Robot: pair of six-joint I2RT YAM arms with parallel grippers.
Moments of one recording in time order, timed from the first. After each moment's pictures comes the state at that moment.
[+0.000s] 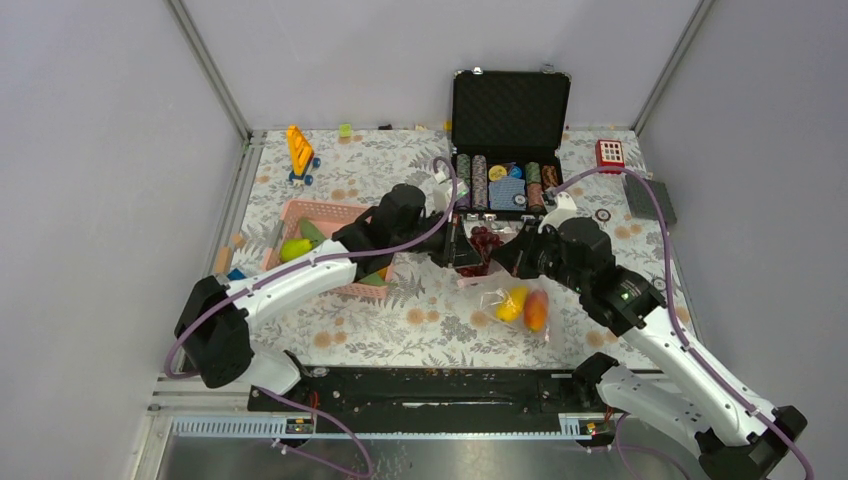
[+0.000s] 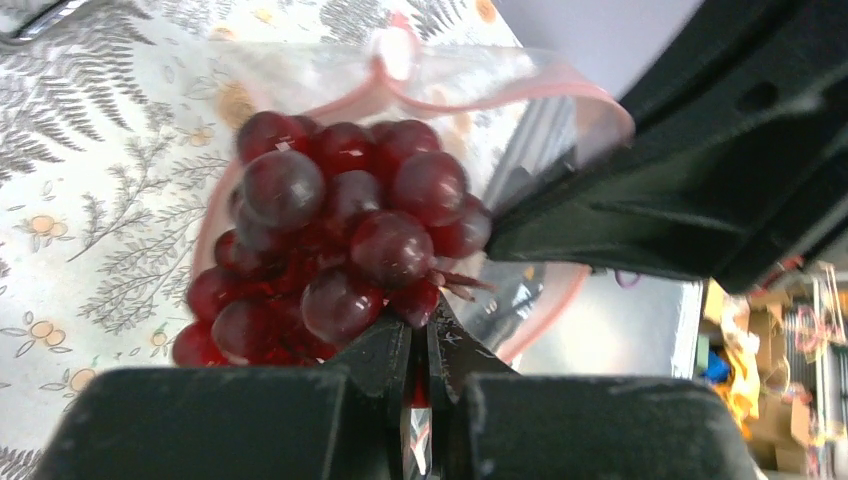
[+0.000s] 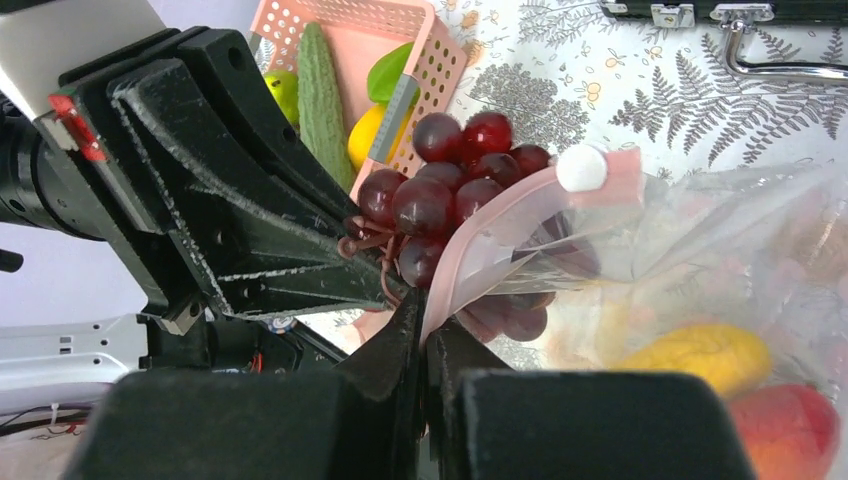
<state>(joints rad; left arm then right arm) -0.83 1.44 1.09 -0.07 0.47 -0.58 0.64 0.82 0.86 -0.48 -0.07 0.65</state>
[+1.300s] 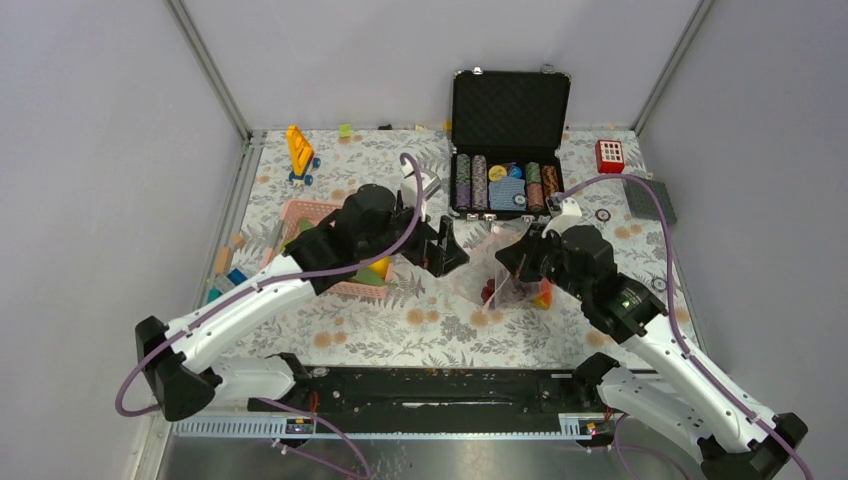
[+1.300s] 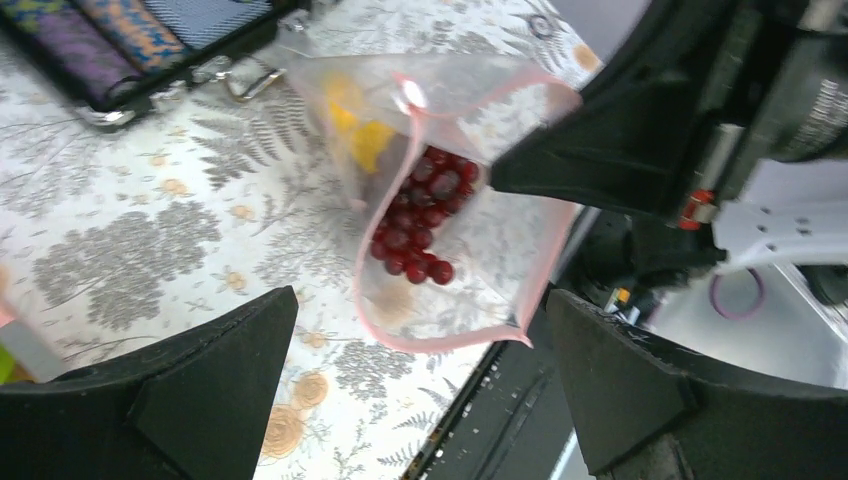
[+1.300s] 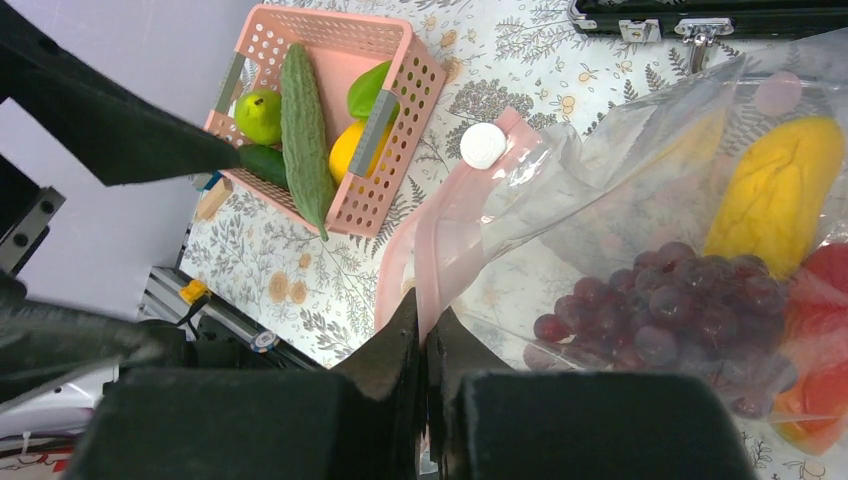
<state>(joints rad) -0.86 1.22 1.17 -0.36 0.25 -0.36 0.64 0.76 0.79 -0.43 -0.02 0.64</state>
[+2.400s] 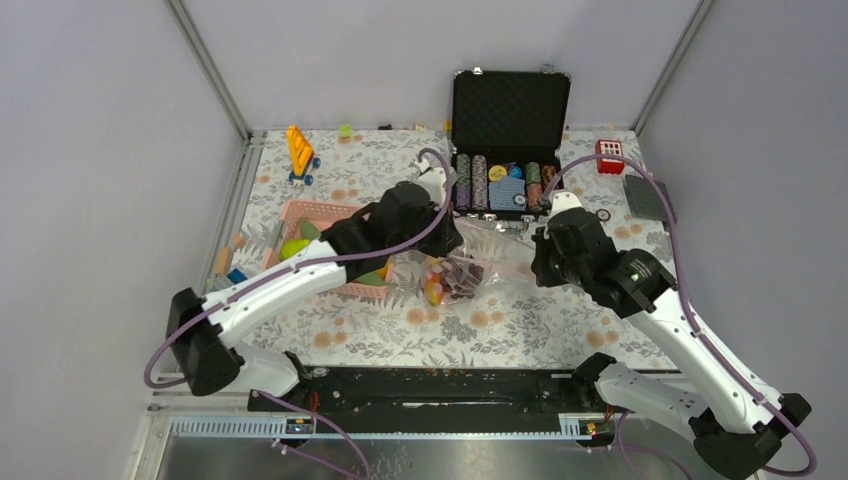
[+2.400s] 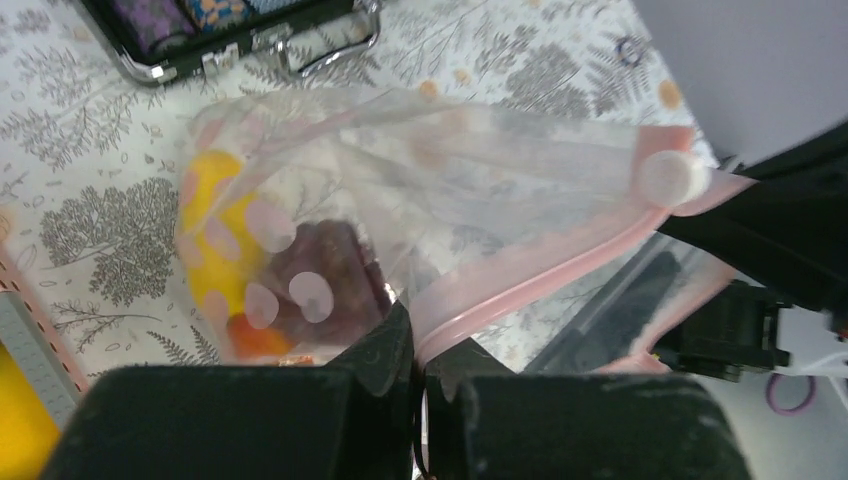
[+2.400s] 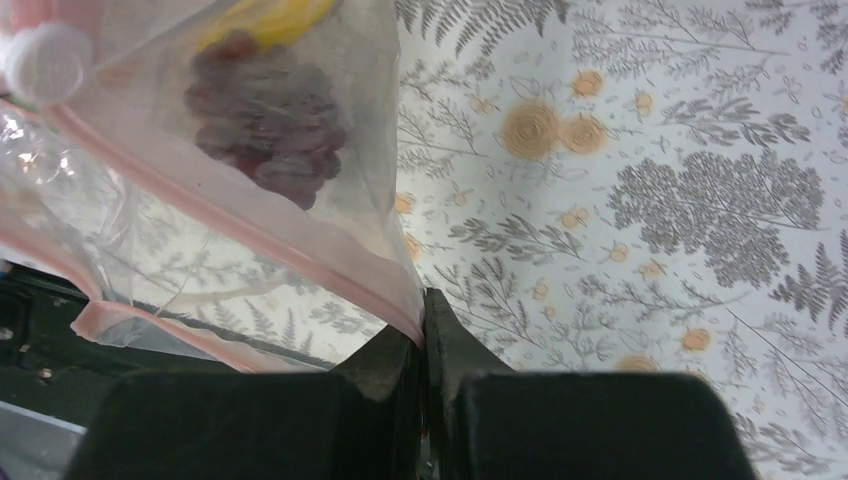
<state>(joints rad) -0.90 1.33 1.23 -0.37 0.01 -0.48 0.65 0.91 1.10 -0.98 0.20 0.38</state>
